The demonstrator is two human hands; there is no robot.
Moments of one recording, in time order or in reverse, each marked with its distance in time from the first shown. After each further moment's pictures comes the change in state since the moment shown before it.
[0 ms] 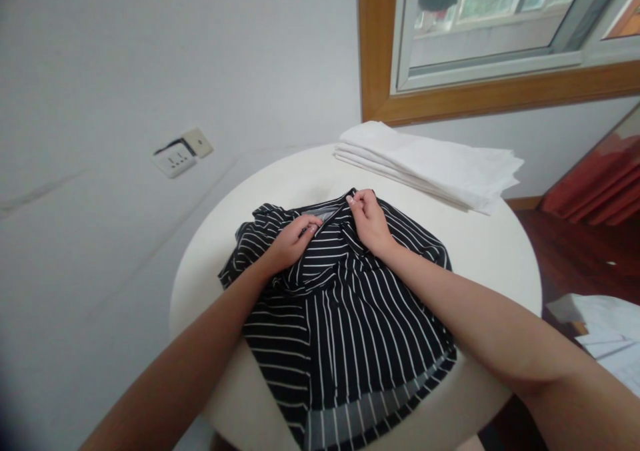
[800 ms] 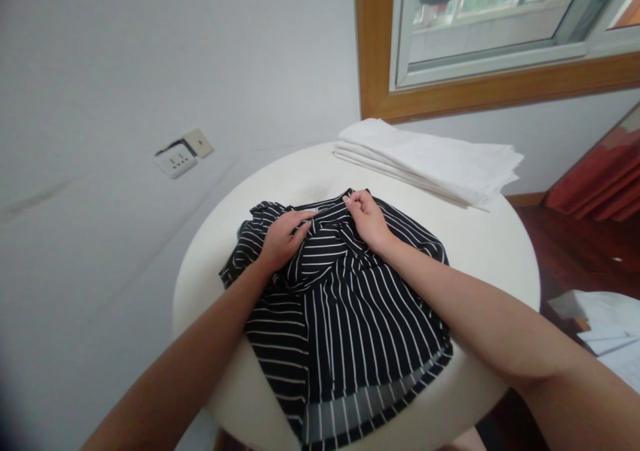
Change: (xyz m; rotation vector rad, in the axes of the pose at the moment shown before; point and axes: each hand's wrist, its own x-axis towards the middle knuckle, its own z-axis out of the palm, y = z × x) left_hand -0.002 0.001 -0.008 0.266 0.139 0.137; right_hand 0.003 0.008 0.005 0.360 -0.069 0.164
